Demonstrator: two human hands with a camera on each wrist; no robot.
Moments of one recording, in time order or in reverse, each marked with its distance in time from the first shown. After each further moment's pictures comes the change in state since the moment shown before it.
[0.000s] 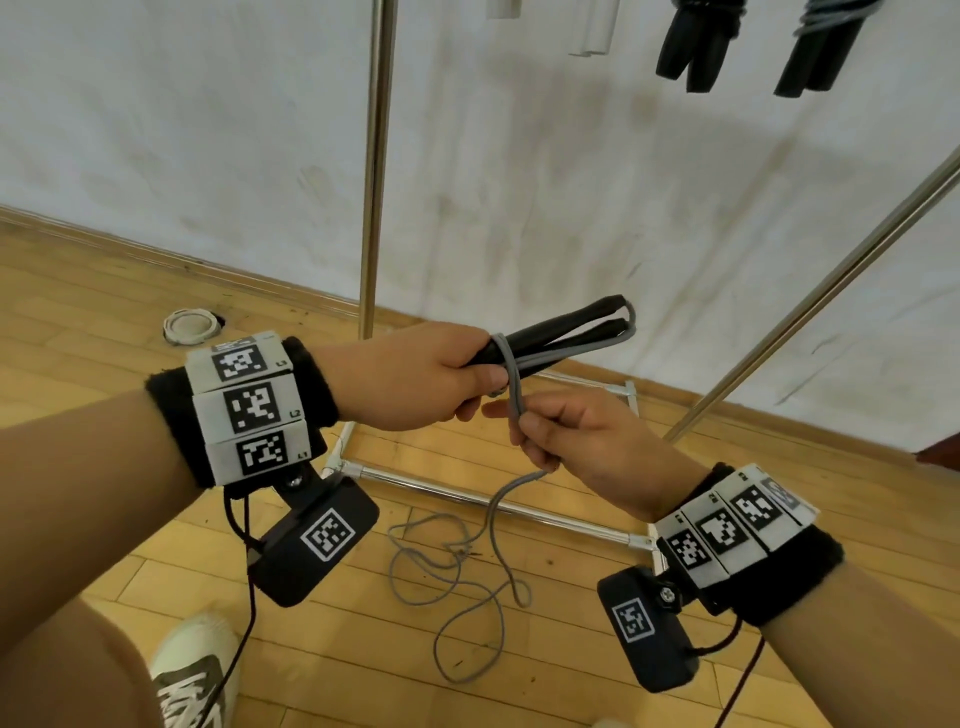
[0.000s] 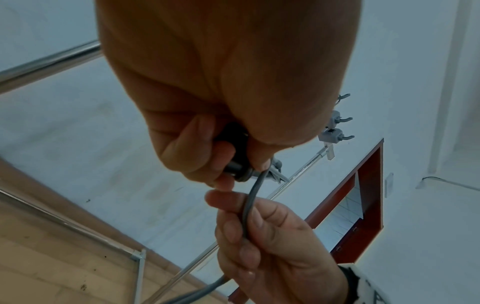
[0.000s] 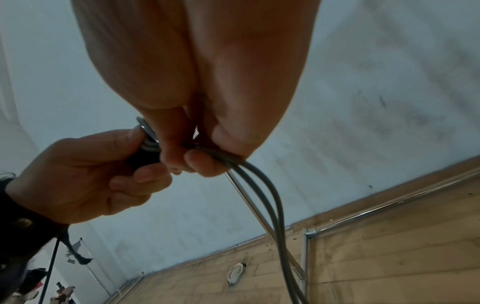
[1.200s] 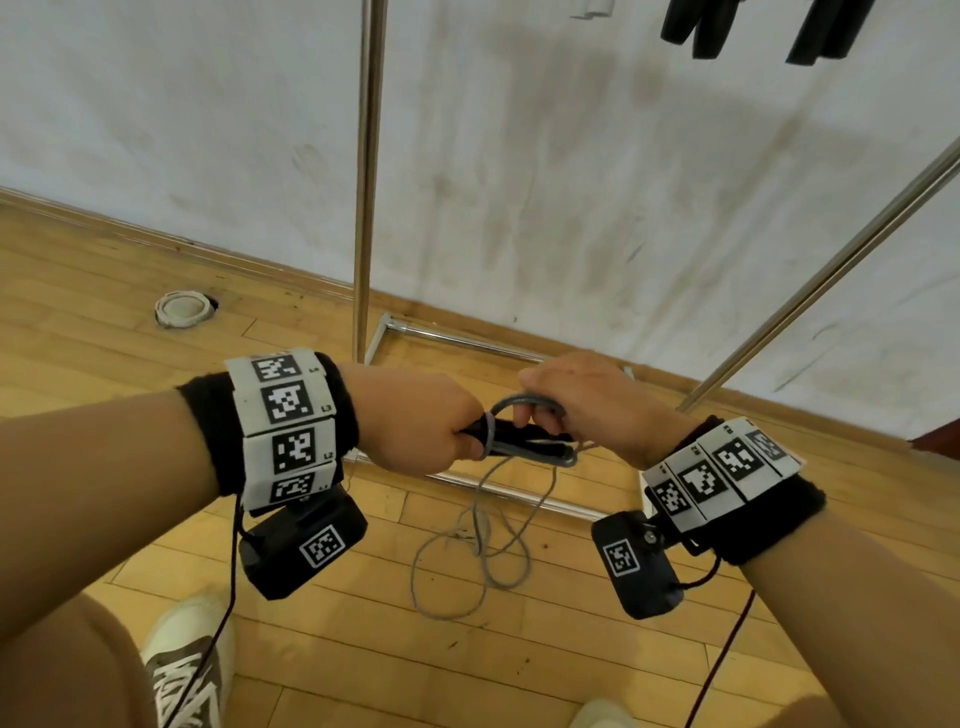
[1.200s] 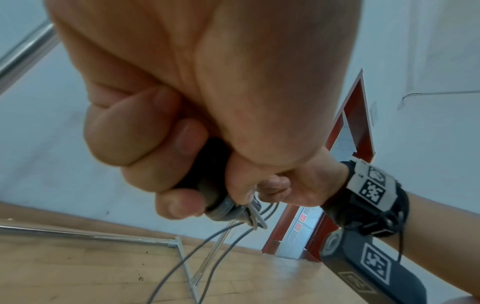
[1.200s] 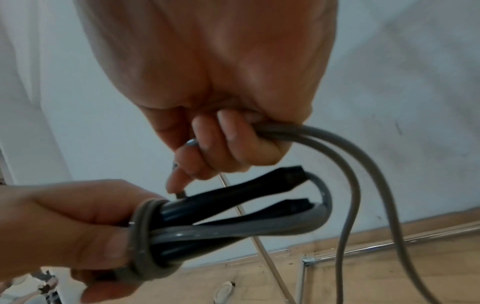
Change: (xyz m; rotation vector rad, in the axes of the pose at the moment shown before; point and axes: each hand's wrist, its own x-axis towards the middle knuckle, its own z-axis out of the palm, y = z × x) left_hand 0.003 -0.005 0.029 0.476 -0.371 -0.138; right_hand 0.022 -0.001 -0.019 -0.249 -0.014 0.165
